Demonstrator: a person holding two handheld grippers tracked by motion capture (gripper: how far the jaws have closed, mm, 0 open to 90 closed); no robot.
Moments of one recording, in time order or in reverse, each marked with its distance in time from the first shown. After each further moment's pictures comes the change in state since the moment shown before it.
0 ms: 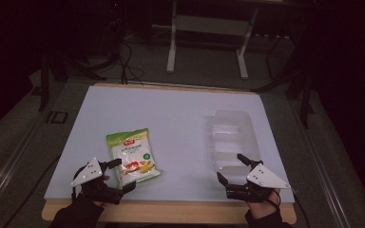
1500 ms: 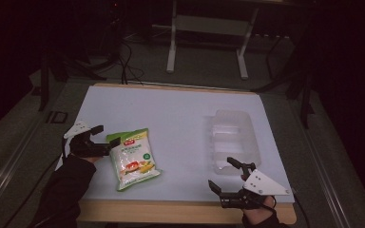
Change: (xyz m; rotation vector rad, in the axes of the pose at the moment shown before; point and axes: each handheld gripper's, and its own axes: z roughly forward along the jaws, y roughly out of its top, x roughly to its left) left arm 0.116 0.043 0.008 0.076 0.259 -0.138; right arm 0.022 0.016 -0.005 -0.086 0.149 0.005
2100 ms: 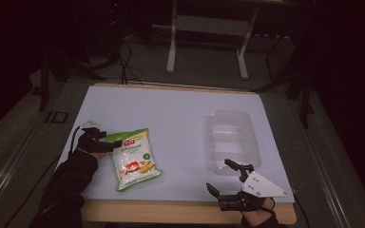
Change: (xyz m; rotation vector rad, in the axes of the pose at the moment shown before) left arm 0.036 -0.021 0.045 0.280 0.036 -0.052; right arm 0.006 0.000 0.001 0.007 0.021 -0.016
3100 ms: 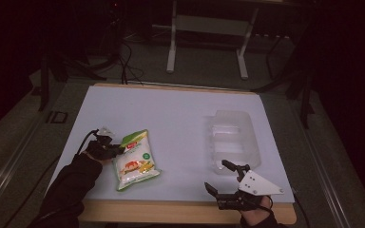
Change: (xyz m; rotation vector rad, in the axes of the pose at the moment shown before) left arm -0.047 0.000 -0.001 0.172 0.036 0.163; right arm 0.000 -0.002 0.005 0.034 0.009 0.013
